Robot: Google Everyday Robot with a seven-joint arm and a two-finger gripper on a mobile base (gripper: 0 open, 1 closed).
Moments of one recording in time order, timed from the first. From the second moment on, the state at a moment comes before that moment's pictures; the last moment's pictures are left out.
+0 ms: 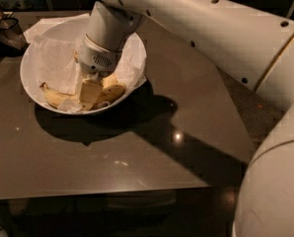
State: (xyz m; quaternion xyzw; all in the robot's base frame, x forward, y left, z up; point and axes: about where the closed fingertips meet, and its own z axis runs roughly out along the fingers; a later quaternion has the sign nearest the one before) arm 0.512 0.138 0.877 -0.75 0.61 0.23 0.13
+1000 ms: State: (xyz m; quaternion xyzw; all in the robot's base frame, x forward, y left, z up) arm 0.503 0.144 0.908 -0.74 0.62 0.22 0.15
